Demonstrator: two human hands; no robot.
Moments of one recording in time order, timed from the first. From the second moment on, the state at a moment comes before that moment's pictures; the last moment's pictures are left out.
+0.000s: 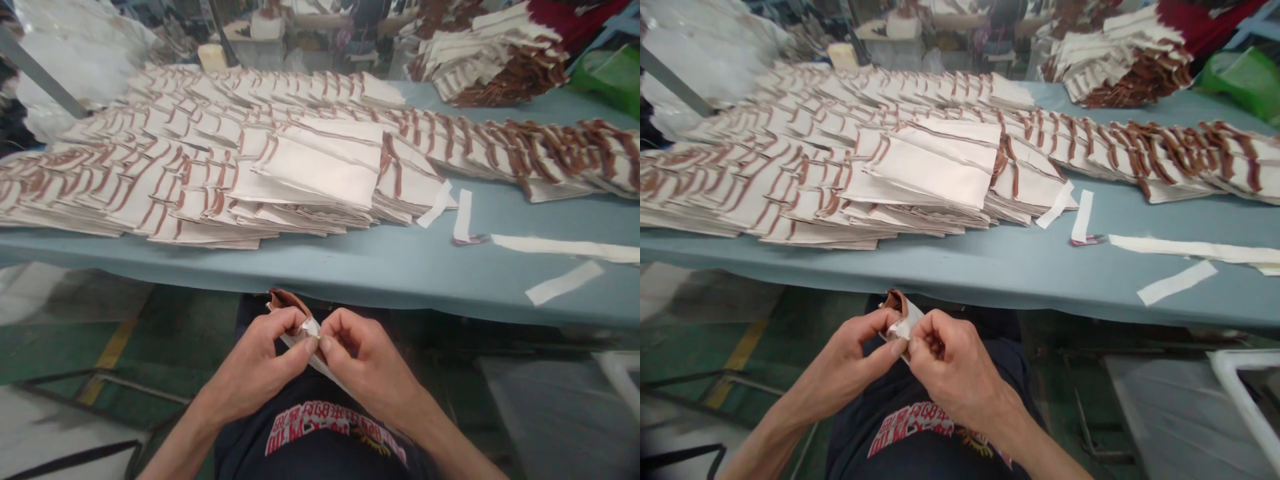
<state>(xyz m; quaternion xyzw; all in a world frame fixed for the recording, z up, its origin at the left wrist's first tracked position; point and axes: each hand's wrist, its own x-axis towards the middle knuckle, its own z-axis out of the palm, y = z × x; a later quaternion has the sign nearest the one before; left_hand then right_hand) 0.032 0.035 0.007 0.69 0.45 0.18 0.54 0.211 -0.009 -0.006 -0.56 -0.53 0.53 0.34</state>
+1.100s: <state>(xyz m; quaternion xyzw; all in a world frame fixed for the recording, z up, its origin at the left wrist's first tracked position) 0.044 0.016 0.011 0.73 0.44 0.14 0.50 0.241 -0.033 -0.022 -0.51 -0.73 0.27 0.37</state>
